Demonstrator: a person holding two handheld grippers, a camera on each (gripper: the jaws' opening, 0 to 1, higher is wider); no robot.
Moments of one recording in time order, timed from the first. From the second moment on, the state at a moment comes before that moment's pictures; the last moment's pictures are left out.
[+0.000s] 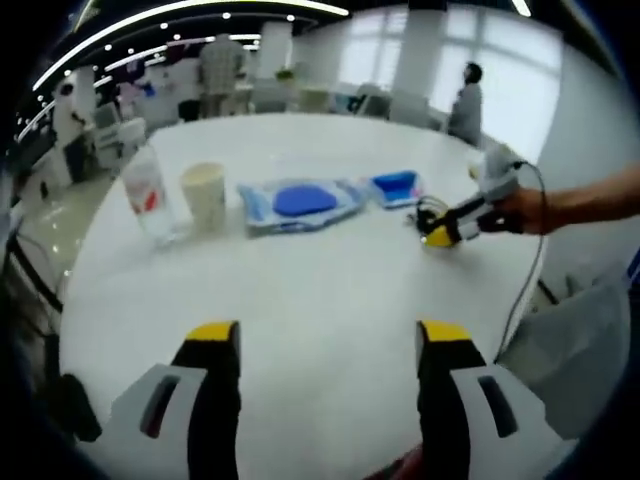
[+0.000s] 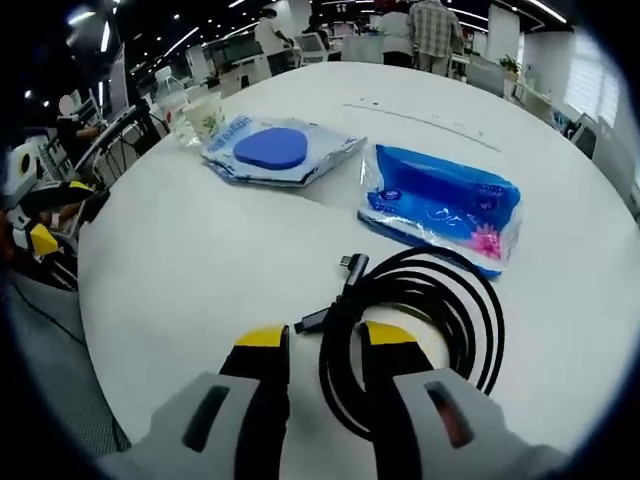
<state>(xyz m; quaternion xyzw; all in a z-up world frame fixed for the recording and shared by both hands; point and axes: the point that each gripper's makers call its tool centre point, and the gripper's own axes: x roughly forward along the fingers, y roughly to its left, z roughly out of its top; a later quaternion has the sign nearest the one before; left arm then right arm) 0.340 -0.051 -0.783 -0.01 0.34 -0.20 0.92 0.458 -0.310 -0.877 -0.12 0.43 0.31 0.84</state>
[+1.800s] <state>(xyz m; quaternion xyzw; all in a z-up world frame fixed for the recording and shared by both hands) 0.309 -0.051 -0.749 0.00 0.32 -0.20 0.93 0.460 -0.255 -0.827 -0.12 0.37 0.34 0.85</state>
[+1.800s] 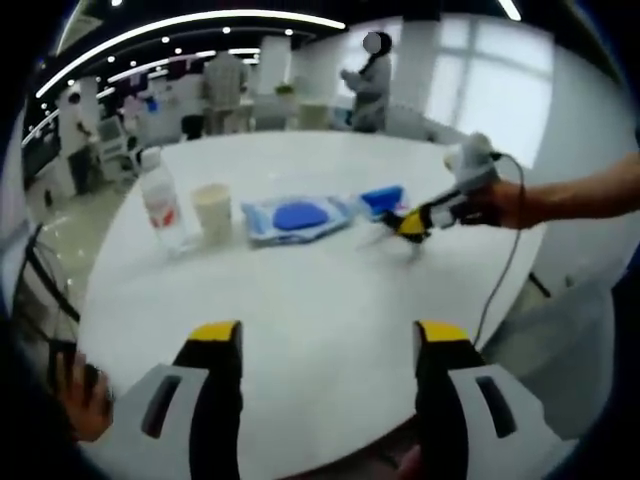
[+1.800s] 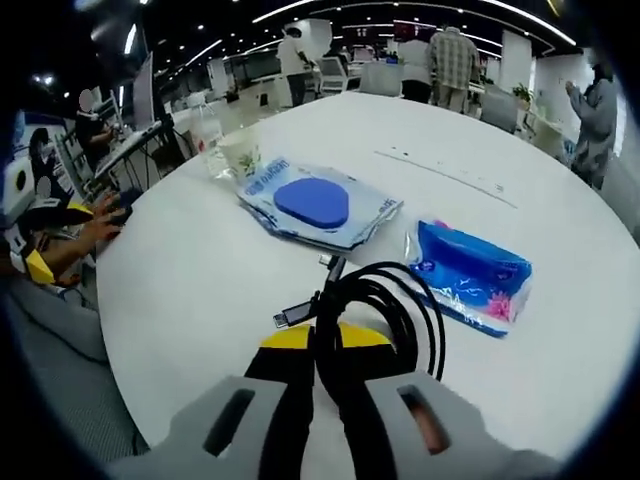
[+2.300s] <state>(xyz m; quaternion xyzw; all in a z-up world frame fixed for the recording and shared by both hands) 0.305 -0.044 -0.744 0.00 0.32 -0.20 0.93 0.459 -0.227 -0.859 -0.12 0.40 0.36 0.84</state>
